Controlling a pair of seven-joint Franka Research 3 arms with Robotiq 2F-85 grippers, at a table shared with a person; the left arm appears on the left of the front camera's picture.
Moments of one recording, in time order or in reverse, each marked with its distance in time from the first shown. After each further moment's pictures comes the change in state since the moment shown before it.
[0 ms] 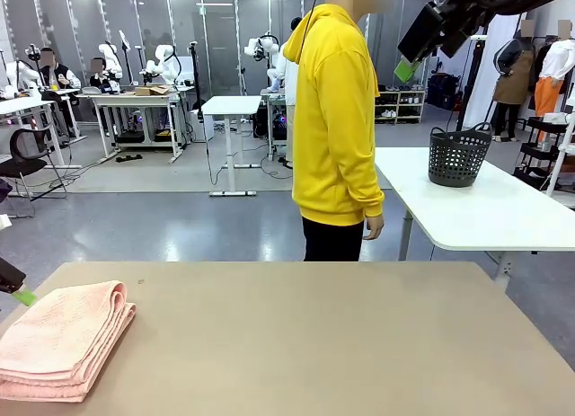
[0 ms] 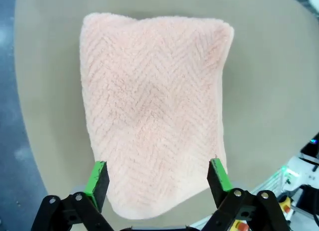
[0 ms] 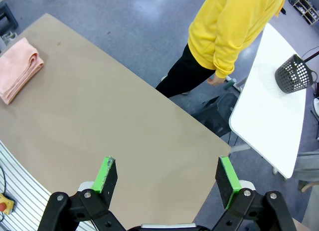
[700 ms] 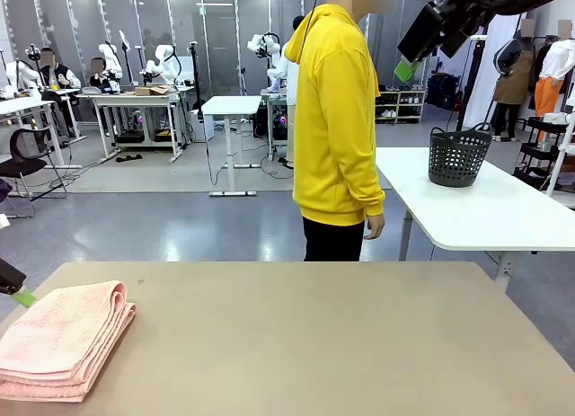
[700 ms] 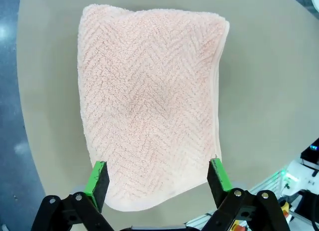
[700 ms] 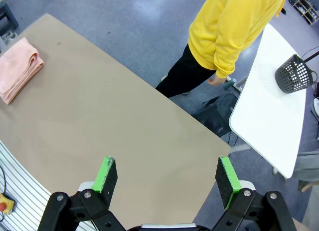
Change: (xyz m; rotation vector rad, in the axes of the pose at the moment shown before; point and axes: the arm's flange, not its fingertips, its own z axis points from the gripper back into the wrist) left arm -0.010 -0.012 0.003 0.020 -0.010 0.029; right arm 0.000 0.000 0.000 0.000 0.000 0.000
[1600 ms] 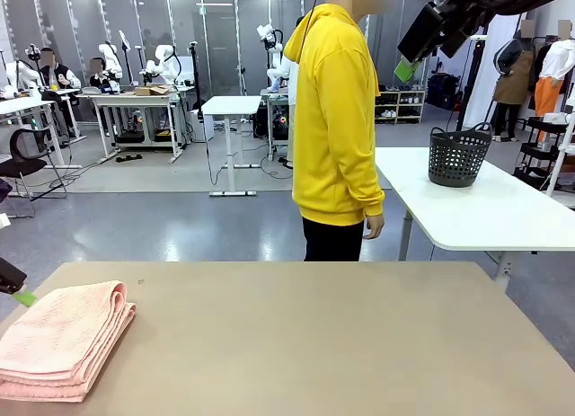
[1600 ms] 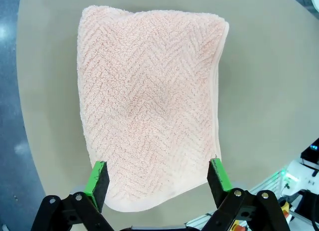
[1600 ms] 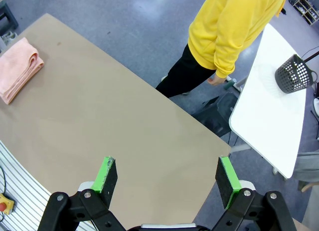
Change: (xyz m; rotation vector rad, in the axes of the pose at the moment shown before) left arm 0.001 -0.001 0.000 0.000 0.000 -0.002; right arm 0.000 0.000 0.000 0.000 0.000 0.000
